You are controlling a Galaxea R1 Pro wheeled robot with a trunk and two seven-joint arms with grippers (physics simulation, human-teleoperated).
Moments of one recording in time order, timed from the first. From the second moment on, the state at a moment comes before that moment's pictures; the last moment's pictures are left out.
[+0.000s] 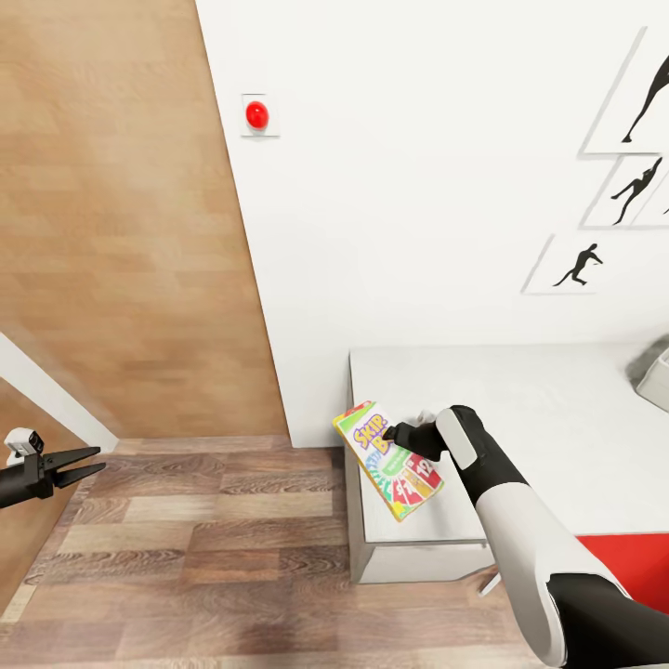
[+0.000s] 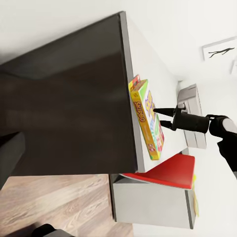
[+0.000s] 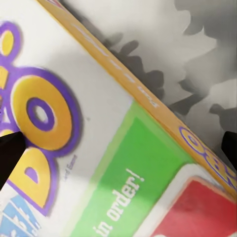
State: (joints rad) left arm -0.82 0.75 -0.06 -0.34 0.46 0.65 -1.57; right arm -0.92 0.05 -0.03 -0.70 -0.57 0.90 -0.26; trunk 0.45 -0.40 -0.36
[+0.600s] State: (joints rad) left arm -0.82 0.75 -0.06 -0.34 0.46 0.65 -1.57; right arm -0.92 0.05 -0.03 -0.70 -0.58 0.90 -0.25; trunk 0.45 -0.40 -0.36
